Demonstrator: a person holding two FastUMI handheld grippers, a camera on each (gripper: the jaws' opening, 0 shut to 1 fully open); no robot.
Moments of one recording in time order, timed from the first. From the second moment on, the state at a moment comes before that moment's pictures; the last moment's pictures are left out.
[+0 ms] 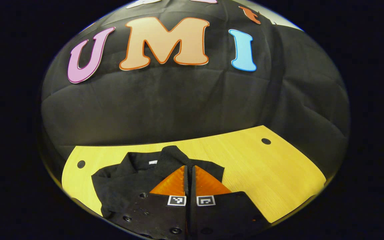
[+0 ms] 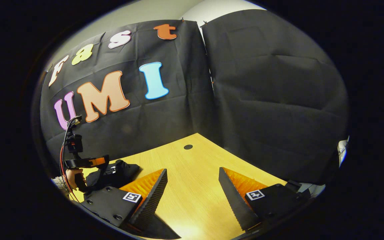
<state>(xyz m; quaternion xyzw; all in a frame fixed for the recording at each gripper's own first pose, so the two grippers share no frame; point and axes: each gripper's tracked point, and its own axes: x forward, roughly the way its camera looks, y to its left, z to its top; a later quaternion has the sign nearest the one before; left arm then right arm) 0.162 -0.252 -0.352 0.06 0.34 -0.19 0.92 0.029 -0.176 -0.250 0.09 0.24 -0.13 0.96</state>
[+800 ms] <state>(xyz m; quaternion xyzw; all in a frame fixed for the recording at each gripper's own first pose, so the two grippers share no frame) 0.138 -0.200 -0.249 -0.02 0.22 -0.20 0.95 0.047 -0.105 -0.266 0.06 0.26 -0.03 0.96</state>
